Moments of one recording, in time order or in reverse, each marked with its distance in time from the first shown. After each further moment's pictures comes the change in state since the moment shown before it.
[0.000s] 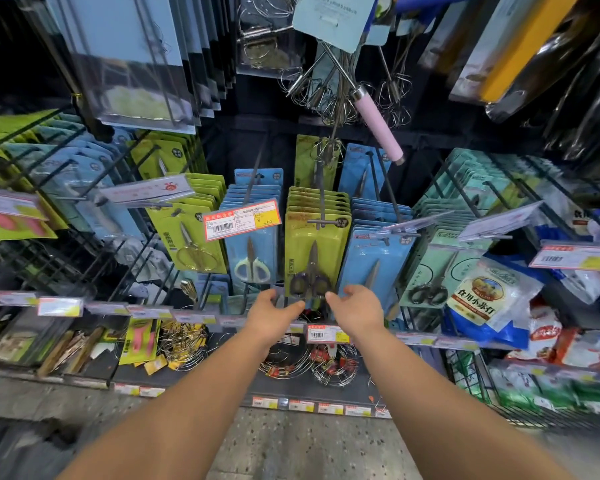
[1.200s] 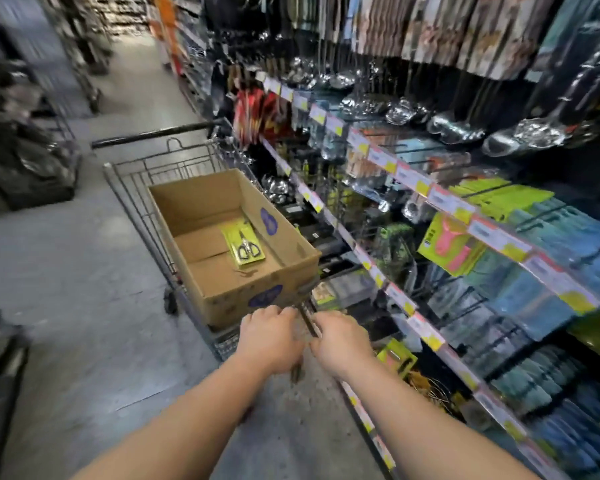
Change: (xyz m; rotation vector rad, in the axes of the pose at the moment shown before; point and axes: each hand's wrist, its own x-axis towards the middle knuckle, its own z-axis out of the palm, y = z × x) left_hand -0.201 -0.230 -0.480 0.703 0.683 -0.364; right_hand -0.298 -0.272 0.437 -0.826 -0.606 -1.287
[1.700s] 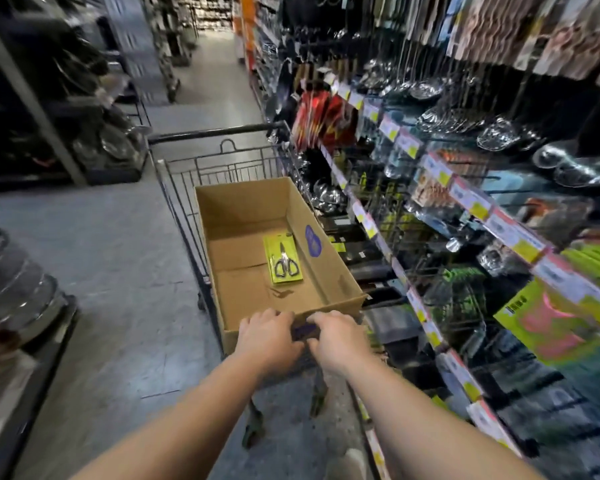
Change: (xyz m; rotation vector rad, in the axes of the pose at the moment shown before) left_hand 0.100 -0.059 -0.030 -0.092 -0.055 -0.249; right_hand 0.149 -0.041 -0.010 -0.086 -0.137 -0.203
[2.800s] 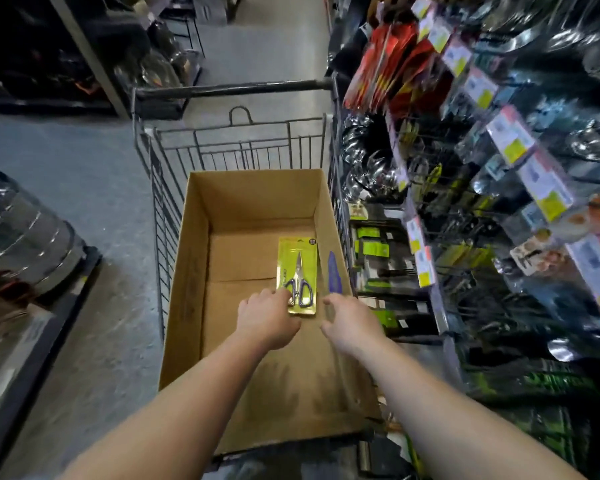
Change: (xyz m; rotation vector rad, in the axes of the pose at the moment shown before) left_hand 0.283 -0.007 -0.027 -0.137 -0.035 -0.339; right_hand 0.301 0.066 -0.047 0.045 -0.247 -0.081
